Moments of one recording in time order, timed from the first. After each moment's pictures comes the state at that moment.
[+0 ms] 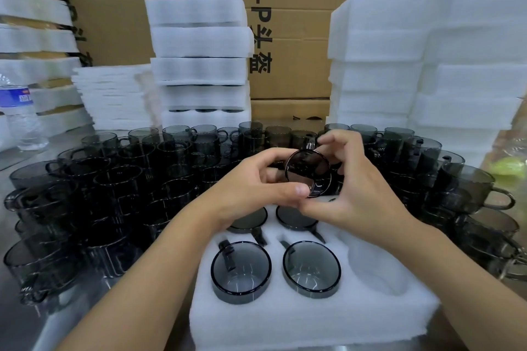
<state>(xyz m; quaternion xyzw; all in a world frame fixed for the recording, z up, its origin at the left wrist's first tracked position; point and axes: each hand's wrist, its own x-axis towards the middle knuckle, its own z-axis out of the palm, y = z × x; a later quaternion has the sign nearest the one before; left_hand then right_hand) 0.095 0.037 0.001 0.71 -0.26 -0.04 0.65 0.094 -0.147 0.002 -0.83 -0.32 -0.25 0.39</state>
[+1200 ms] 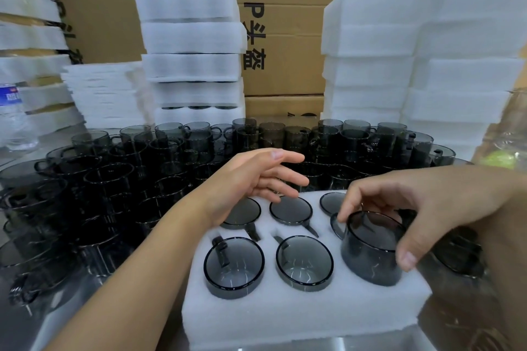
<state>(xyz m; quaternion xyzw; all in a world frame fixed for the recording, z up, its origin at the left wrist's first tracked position) 0.095 0.041 0.004 0.72 -0.27 -0.06 0.63 0.086 -0.221 0.054 -0.82 -0.39 0.30 0.29</state>
